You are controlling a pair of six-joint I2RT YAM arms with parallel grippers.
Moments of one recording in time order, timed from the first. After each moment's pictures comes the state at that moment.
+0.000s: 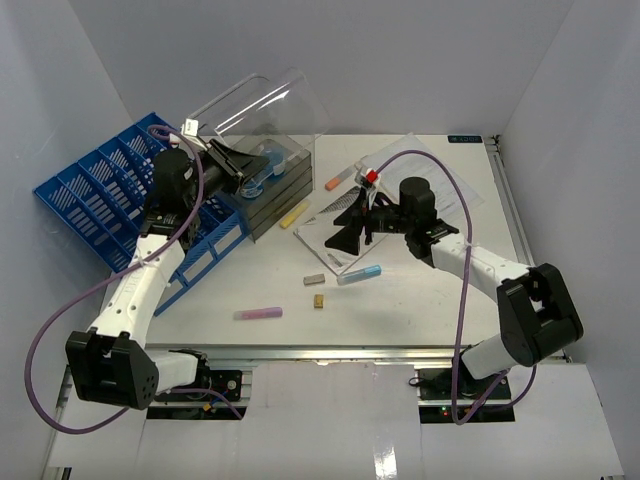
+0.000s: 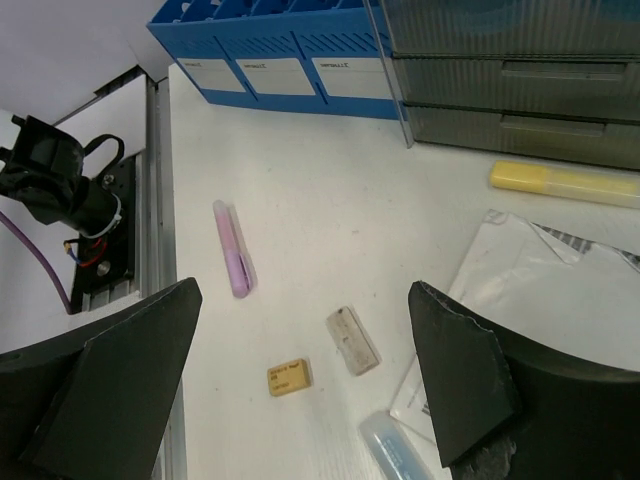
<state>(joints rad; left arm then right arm) -0.16 1.23 1.09 0.08 0.50 -1.08 0.52 1.49 0.89 0.37 -0.90 0.17</state>
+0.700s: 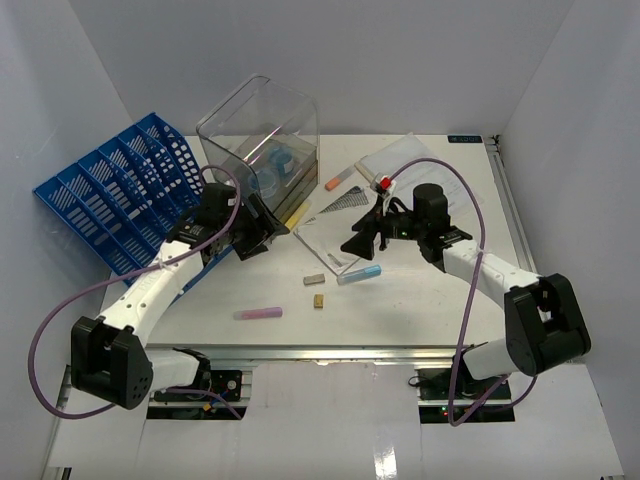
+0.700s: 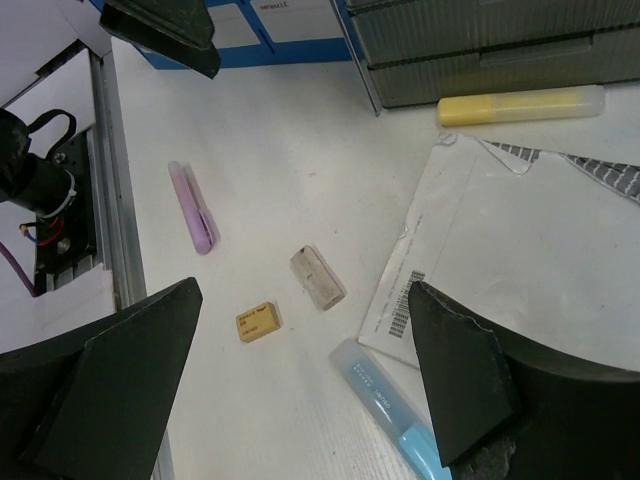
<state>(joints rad) -0.34 1.25 0.99 -0.50 0.25 -0.90 0.41 1.40 0.80 0.24 -0.88 0.07</state>
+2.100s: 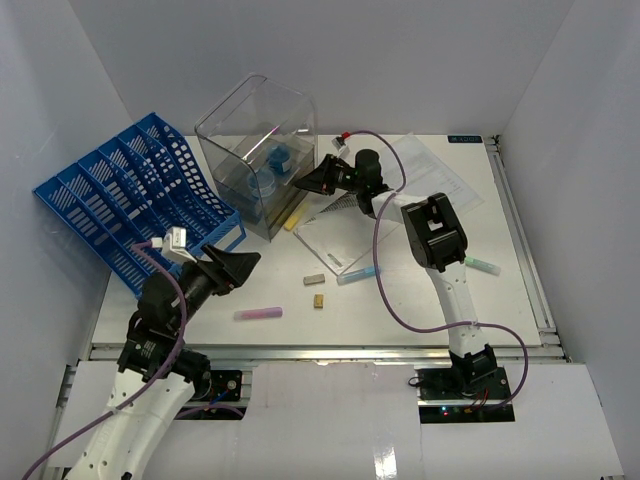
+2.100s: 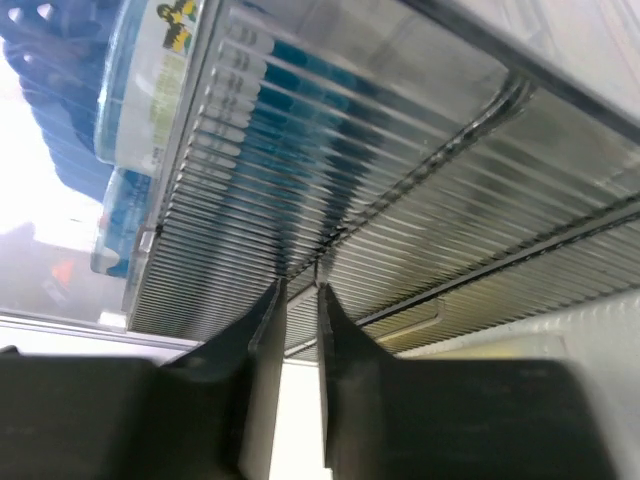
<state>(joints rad) -0.34 0.33 0.51 -0.29 0.16 -0.86 0.46 2.47 1.72 0.70 -0.82 1.03</state>
